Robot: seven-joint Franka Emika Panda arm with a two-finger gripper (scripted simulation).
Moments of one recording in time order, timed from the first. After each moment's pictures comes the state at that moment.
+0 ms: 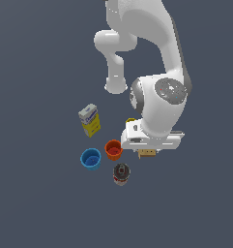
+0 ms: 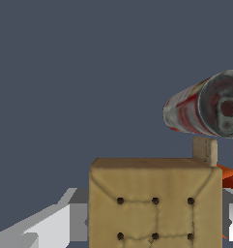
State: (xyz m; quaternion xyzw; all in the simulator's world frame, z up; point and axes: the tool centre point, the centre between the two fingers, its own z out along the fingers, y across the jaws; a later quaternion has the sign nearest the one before) arm 0.074 0.118 0.154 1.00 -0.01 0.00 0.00
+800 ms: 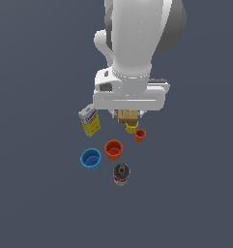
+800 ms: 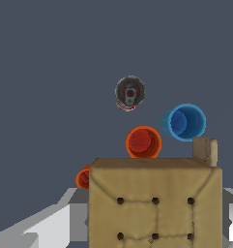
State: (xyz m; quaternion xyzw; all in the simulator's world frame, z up) arm 0.022 0.036 0.301 1.00 -0.01 0.00 0.00
